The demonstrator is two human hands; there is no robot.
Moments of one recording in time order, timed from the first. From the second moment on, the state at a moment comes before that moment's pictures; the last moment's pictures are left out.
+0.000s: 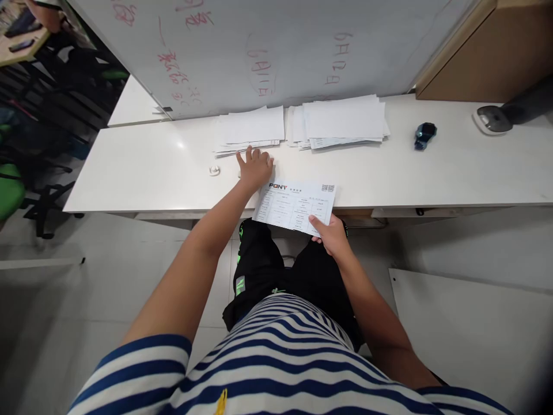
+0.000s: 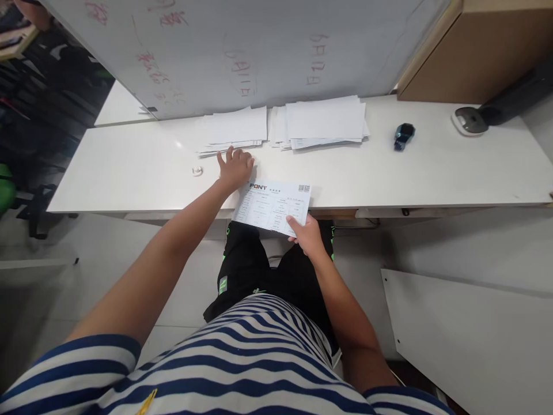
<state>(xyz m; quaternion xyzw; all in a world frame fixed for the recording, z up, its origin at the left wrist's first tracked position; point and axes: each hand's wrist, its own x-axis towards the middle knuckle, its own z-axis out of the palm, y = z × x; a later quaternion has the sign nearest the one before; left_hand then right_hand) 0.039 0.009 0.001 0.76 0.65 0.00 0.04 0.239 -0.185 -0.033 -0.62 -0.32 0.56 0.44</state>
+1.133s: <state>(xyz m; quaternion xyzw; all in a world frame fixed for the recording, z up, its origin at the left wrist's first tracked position) 0.046 -0.134 0.056 0.45 0.39 0.46 0.66 0.292 -0.215 0.014 -0.57 -0.34 0.55 0.51</state>
